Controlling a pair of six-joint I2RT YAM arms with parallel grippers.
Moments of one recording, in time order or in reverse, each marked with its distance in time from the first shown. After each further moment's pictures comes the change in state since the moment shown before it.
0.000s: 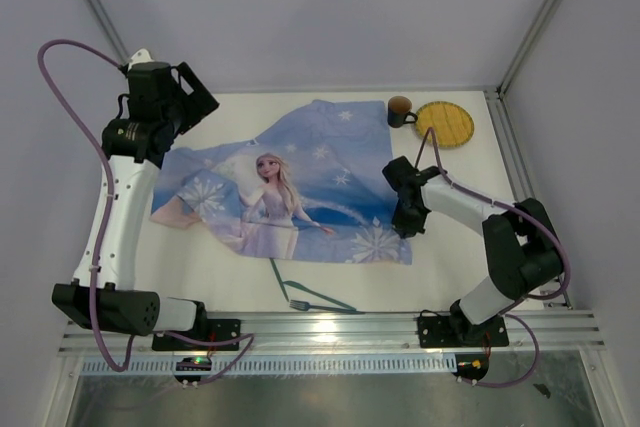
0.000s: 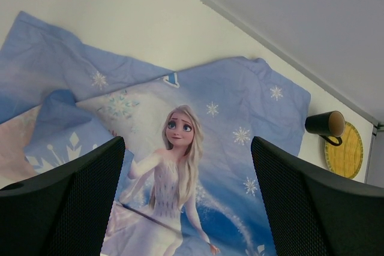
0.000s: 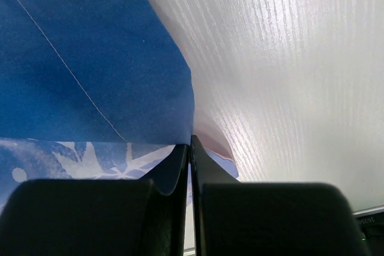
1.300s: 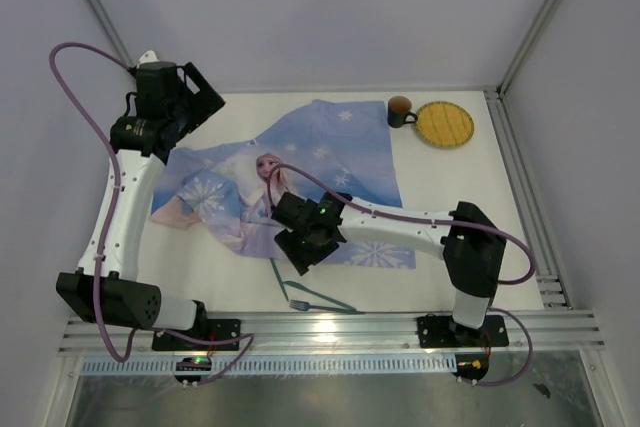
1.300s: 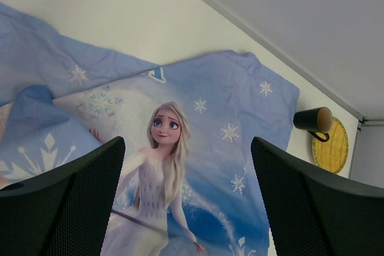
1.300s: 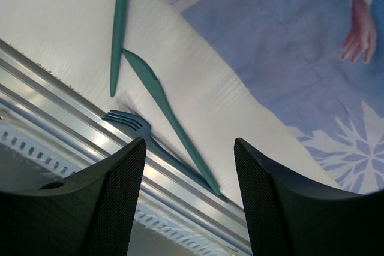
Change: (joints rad) left arm 0.000 0.034 -0.030 0.052 0.049 -0.045; right arm 0.664 0.216 0.452 -0.042 -0.200 -0.388
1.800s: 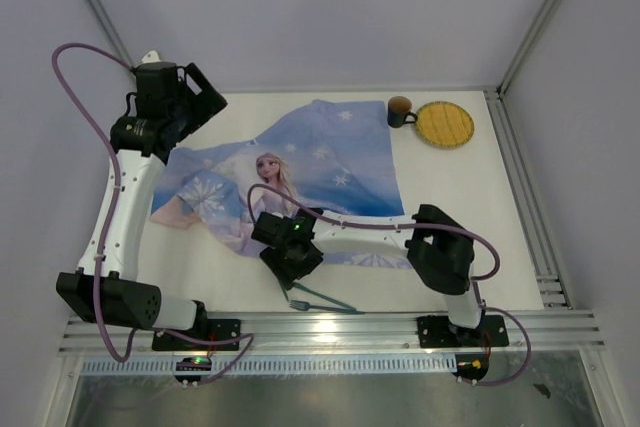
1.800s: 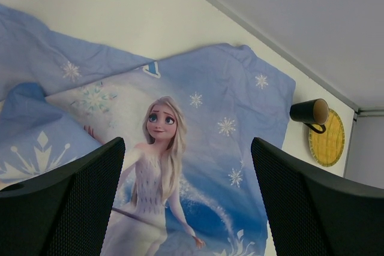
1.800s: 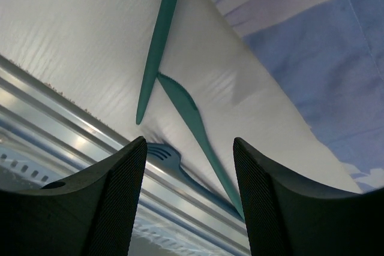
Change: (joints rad) left arm 0.000 0.000 -0.003 -0.002 0.037 0.006; right arm 0.099 0.152 0.085 0.014 0.005 0.045
